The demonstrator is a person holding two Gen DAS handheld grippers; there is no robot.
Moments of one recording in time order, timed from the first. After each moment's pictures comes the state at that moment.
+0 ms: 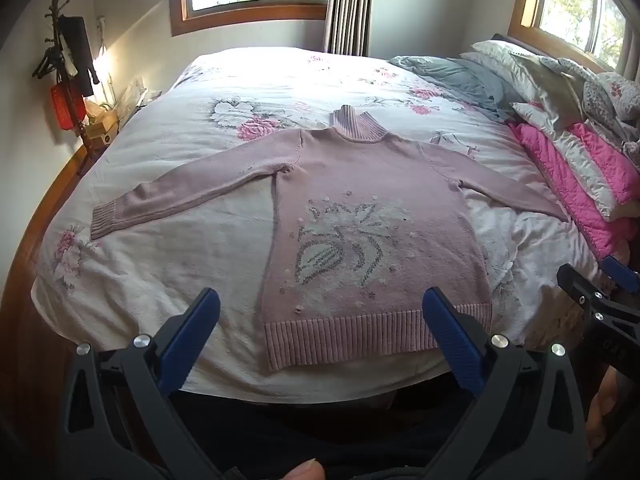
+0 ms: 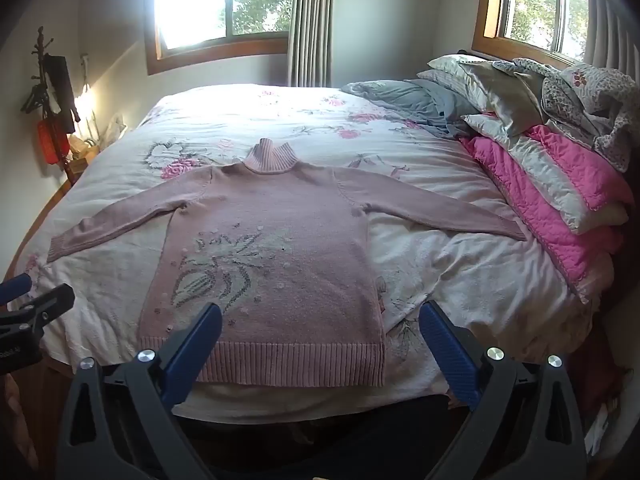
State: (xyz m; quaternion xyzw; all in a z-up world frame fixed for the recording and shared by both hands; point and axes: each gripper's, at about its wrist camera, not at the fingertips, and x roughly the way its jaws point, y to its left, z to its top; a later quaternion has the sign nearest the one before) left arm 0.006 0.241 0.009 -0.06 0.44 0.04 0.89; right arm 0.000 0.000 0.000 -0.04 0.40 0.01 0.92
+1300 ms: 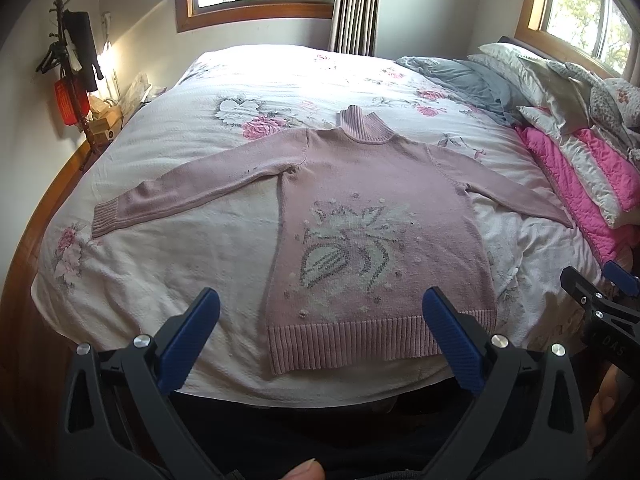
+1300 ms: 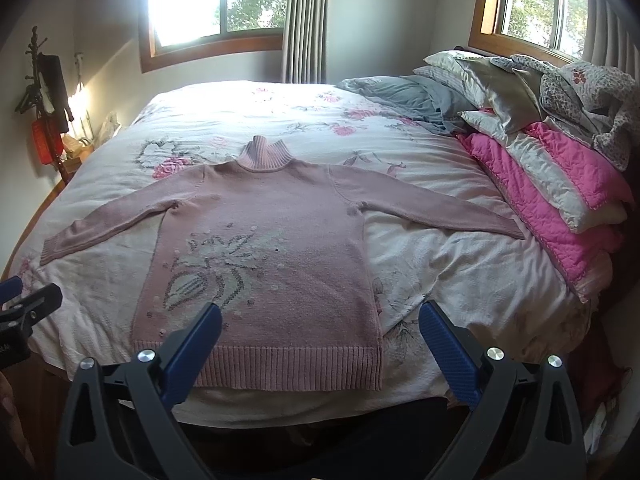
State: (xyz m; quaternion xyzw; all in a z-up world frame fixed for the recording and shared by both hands) left arm 0.014 0.246 0.004 -0.07 0.44 0.05 0.89; right arm 0.009 -0.007 -0.002 -0.04 0.40 0.01 0.92
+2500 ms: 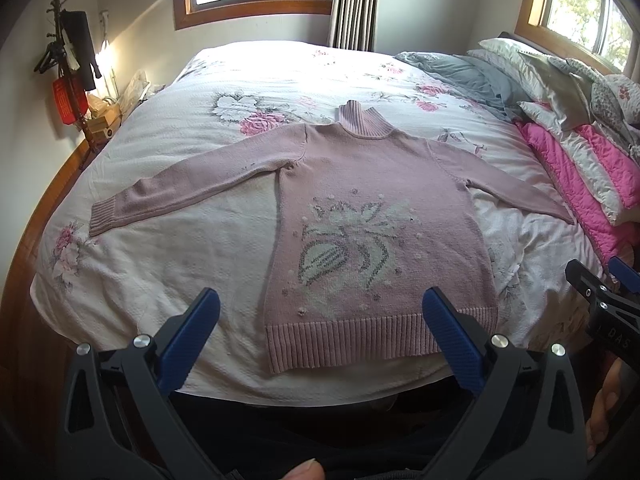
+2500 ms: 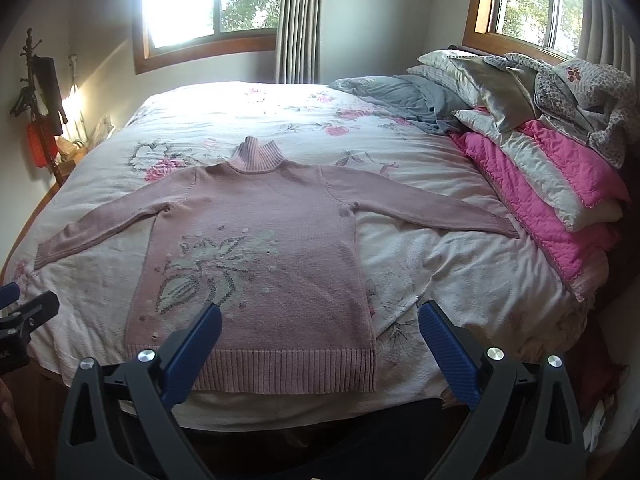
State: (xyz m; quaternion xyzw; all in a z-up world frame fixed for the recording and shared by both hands) left arm 0.016 0.246 -0.001 -0.07 0.45 0.05 0.89; right arm 0.014 -0.010 -0.008 -0.04 0.40 0.00 0.92
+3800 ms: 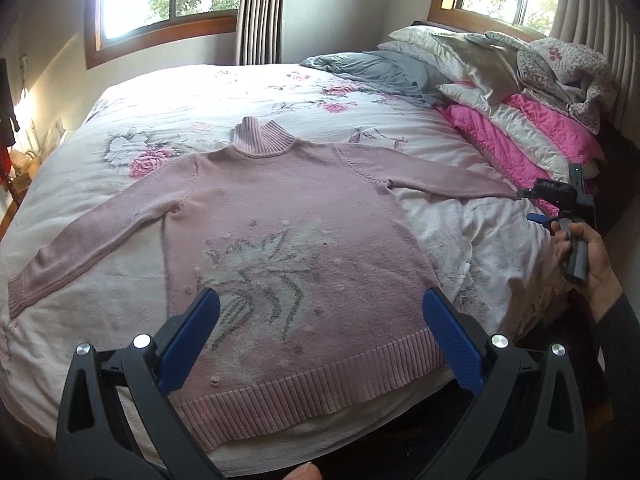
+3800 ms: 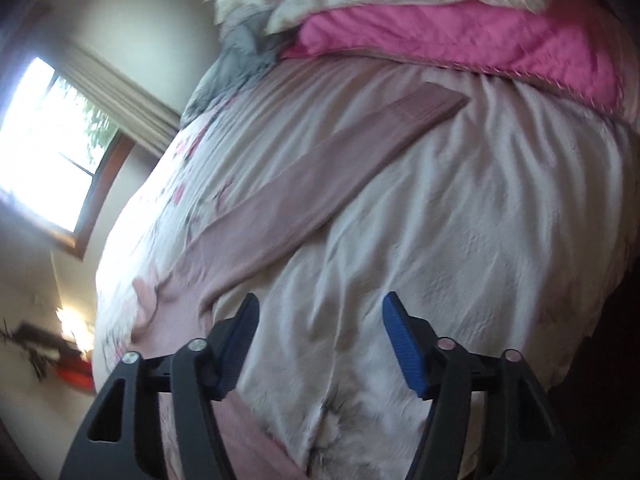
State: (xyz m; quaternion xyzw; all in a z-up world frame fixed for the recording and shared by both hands) left arm 0.092 0.173 -0.040 -0.03 0.42 -0.11 0.90; right arm 0.202 -0.390 -0.152 0.39 0.41 -0.10 0.82
